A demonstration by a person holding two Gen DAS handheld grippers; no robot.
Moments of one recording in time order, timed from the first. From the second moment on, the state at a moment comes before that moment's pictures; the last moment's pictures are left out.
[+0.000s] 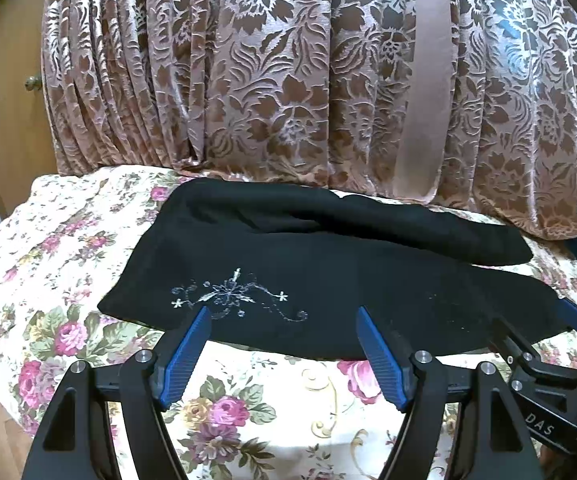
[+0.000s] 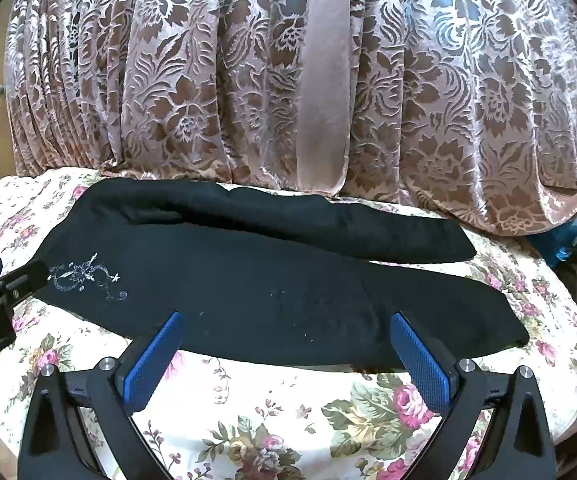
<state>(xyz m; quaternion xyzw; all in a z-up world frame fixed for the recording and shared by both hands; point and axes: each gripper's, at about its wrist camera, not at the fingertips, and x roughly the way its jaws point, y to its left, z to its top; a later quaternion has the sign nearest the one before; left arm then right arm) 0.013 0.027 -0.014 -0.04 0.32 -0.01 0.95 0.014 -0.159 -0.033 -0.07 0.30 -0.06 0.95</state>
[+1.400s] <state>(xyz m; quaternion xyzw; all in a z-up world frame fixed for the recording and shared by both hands) 0.010 0.017 -0.023 -0.01 0.33 0.00 0.94 0.021 -0.150 -0.045 -0.04 0.34 -0.06 0.94</state>
